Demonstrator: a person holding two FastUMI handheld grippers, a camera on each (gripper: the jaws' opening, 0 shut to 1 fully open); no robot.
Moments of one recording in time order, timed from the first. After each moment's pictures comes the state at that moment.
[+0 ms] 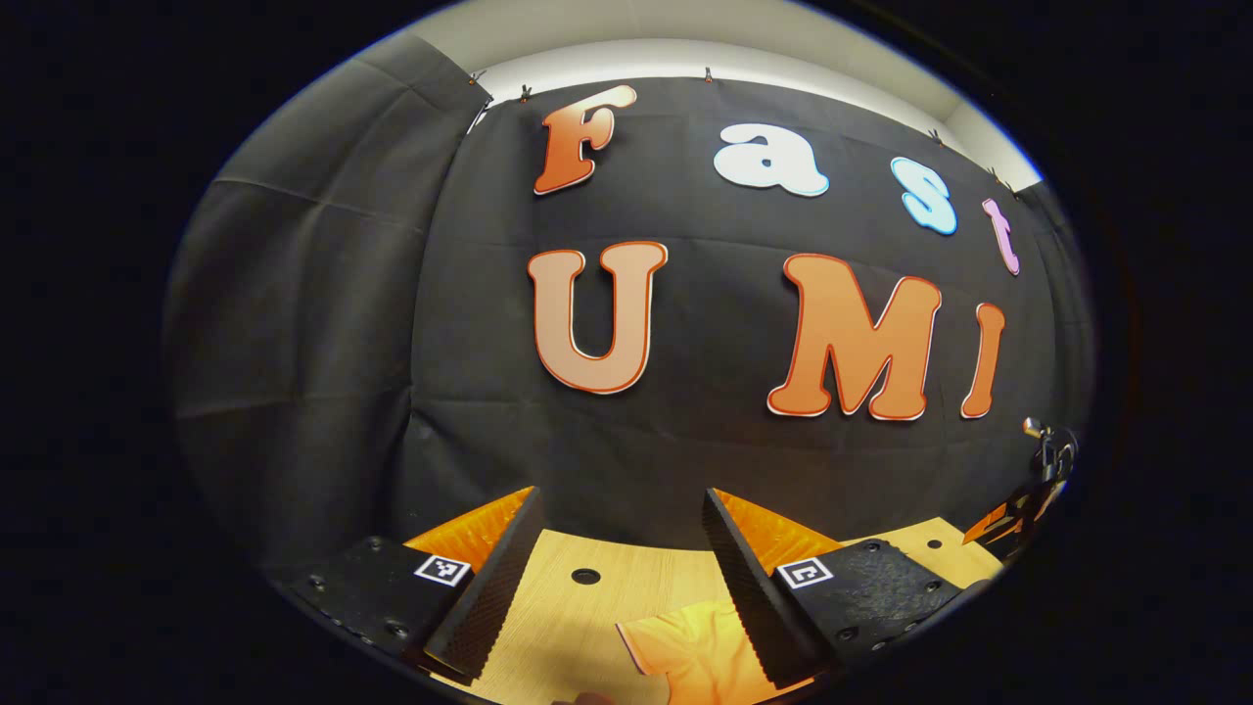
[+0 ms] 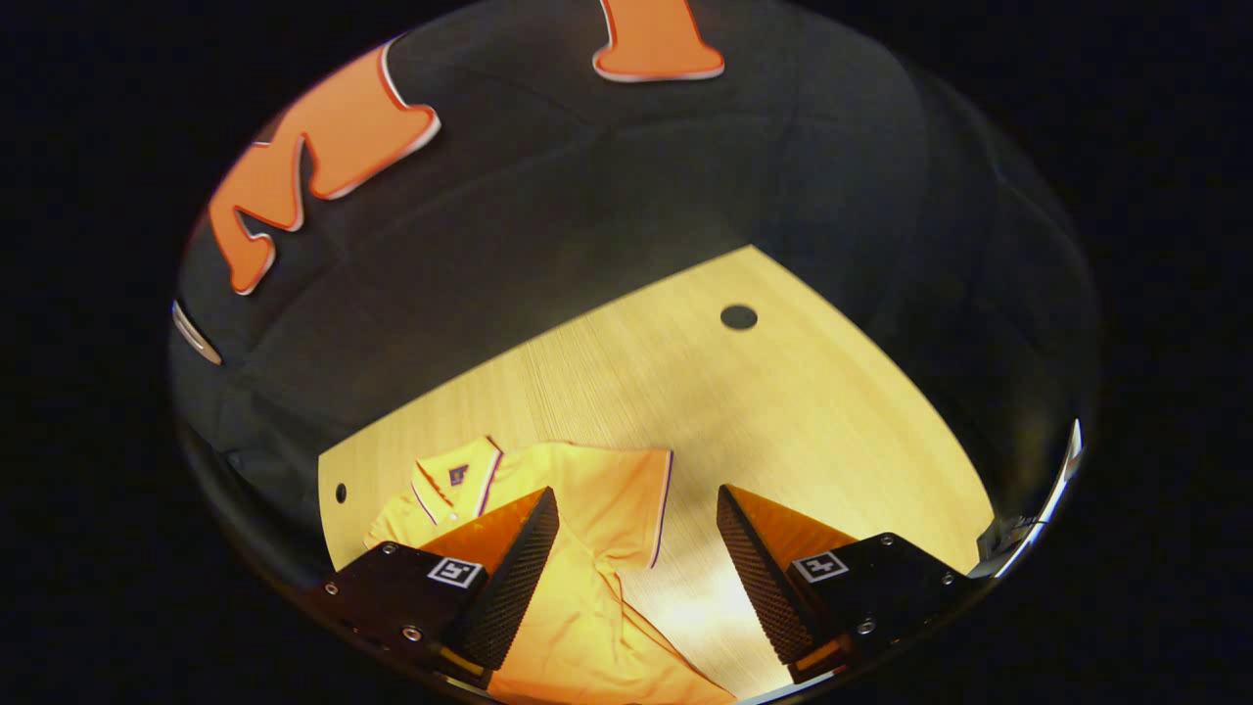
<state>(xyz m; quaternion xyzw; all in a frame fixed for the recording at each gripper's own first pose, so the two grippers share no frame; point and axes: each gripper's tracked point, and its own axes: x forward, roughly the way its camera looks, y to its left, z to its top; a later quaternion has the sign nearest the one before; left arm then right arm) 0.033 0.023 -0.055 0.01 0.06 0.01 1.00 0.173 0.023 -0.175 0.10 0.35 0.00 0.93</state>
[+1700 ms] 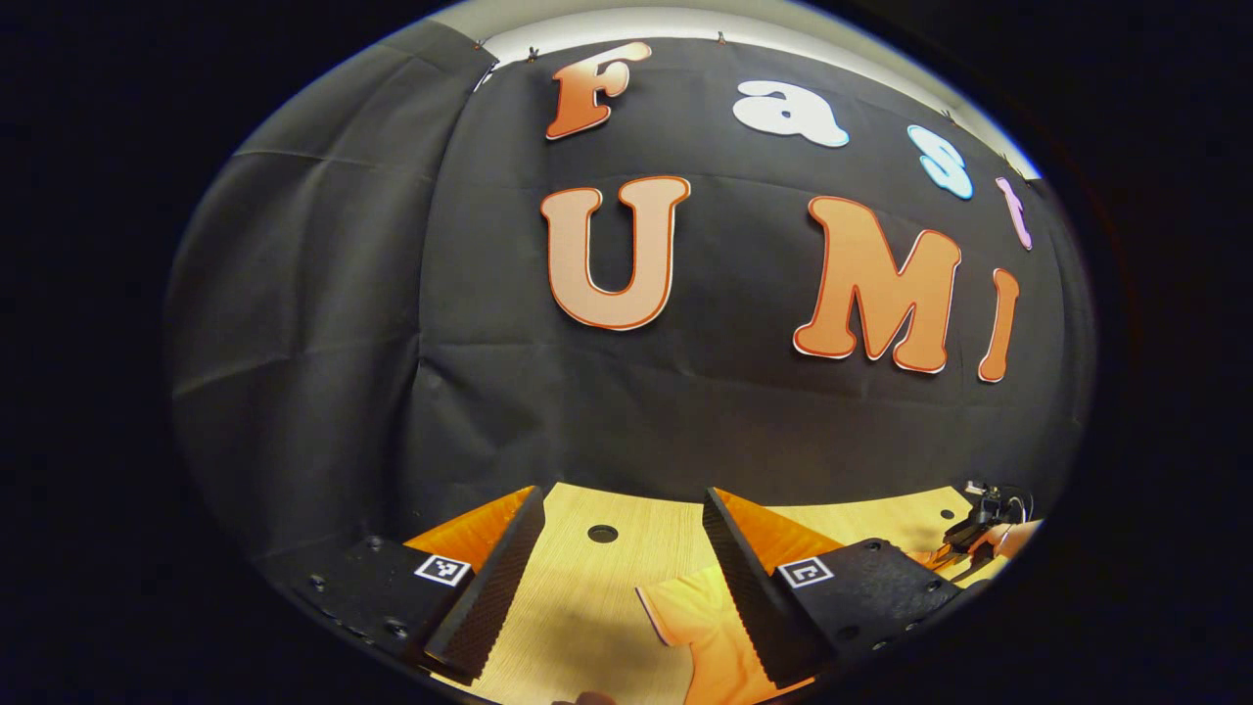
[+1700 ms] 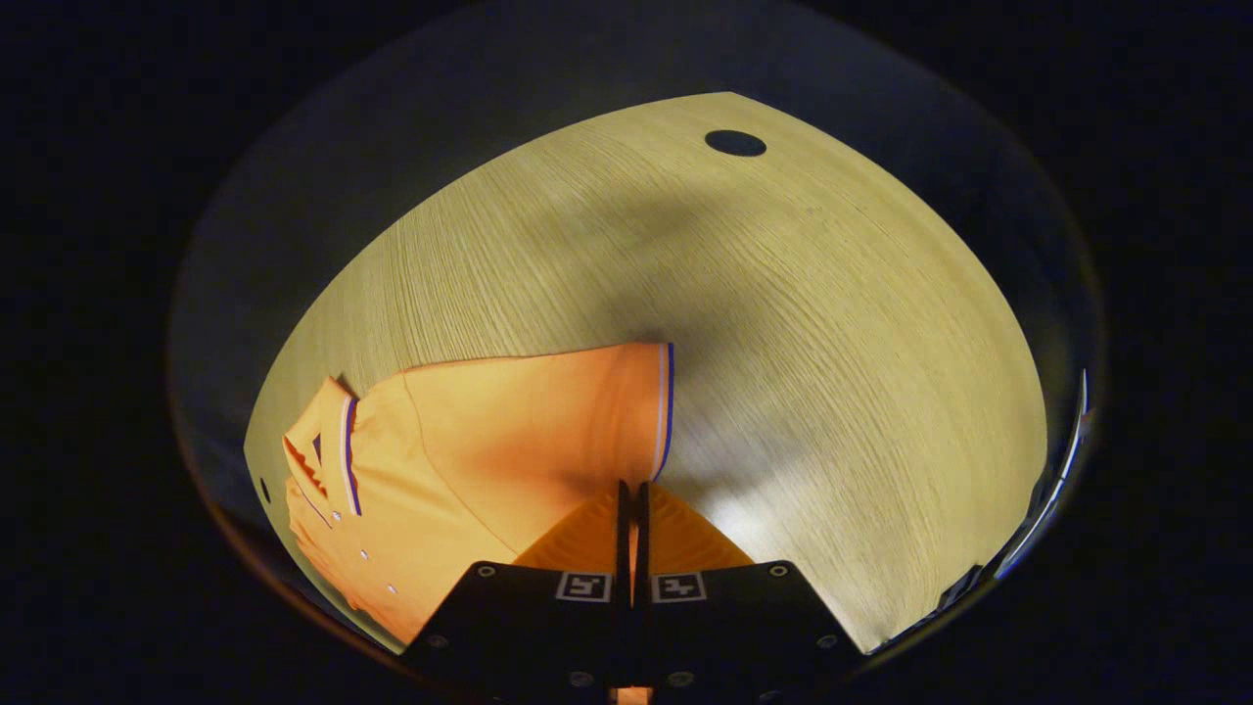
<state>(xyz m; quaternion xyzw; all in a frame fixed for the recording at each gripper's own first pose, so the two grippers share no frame) 0.031 0.047 -0.108 0.01 0.13 0.03 0.99 0.234 0.037 -0.333 0.13 0.47 -0.07 0.87</state>
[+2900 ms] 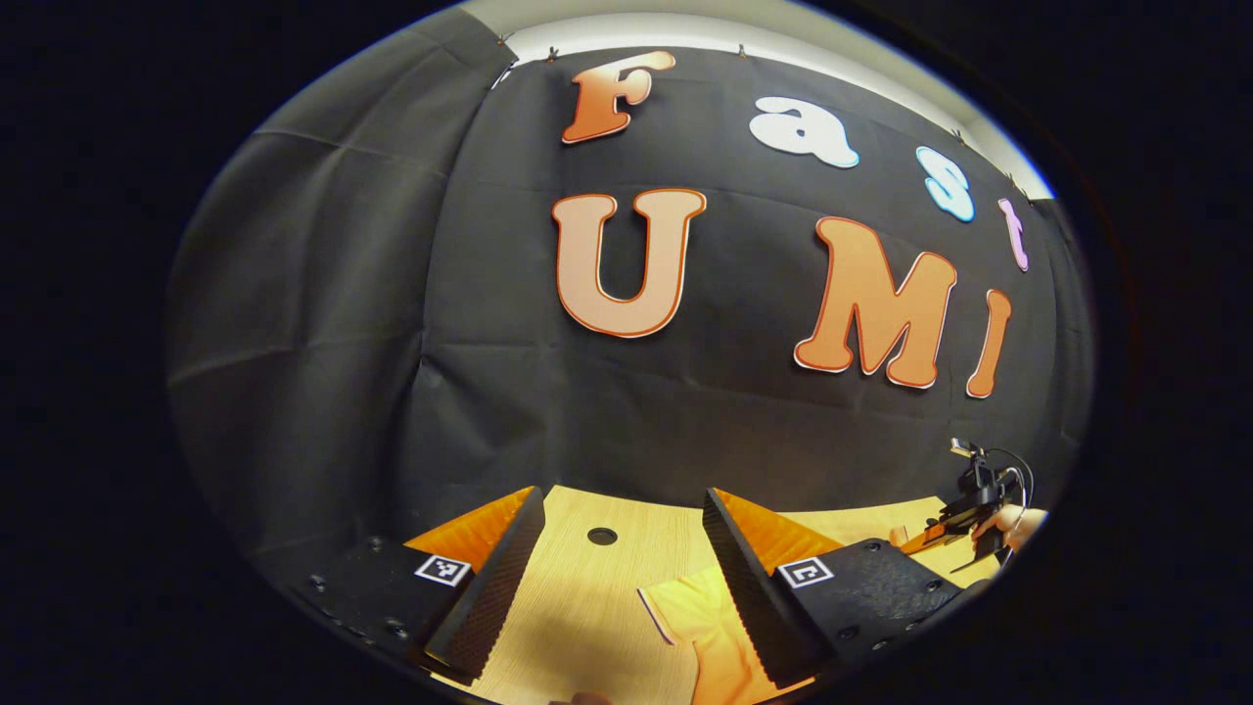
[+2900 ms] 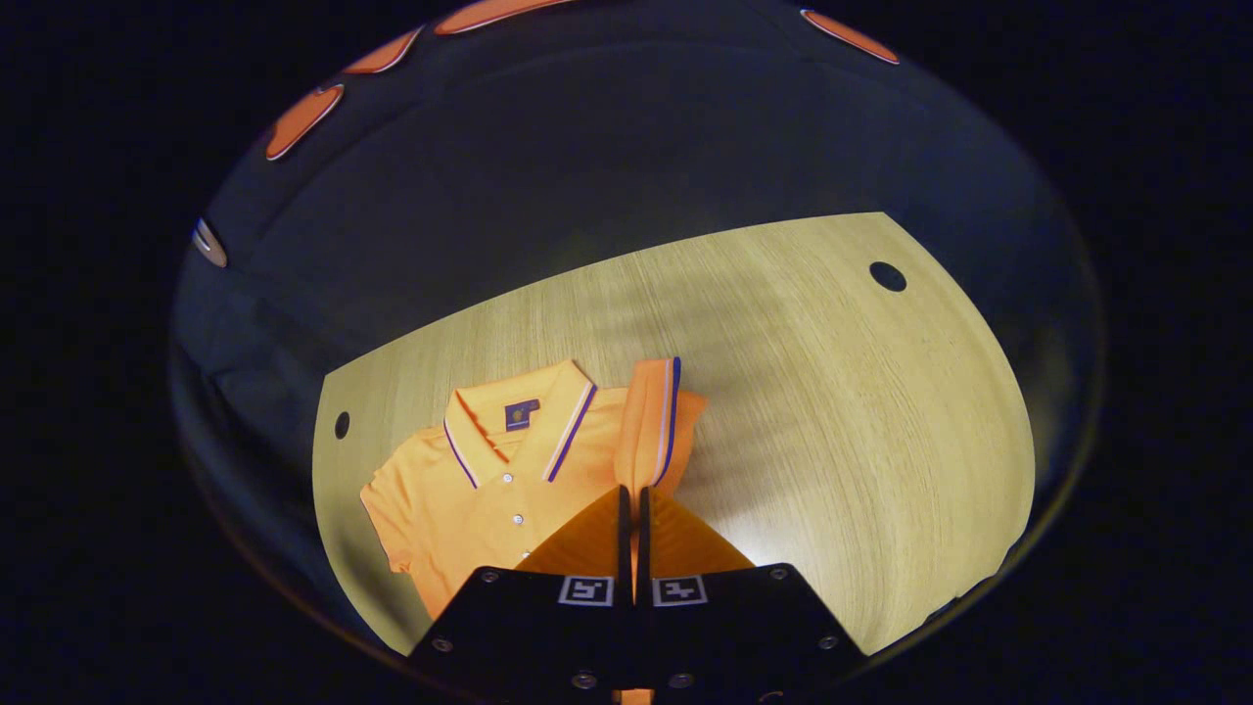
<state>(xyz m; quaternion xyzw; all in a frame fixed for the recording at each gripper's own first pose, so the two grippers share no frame) 0.019 0.082 -0.105 -0.02 0.13 0.01 0.99 0.189 0.181 -0.228 0.03 0.38 0.08 0.92</state>
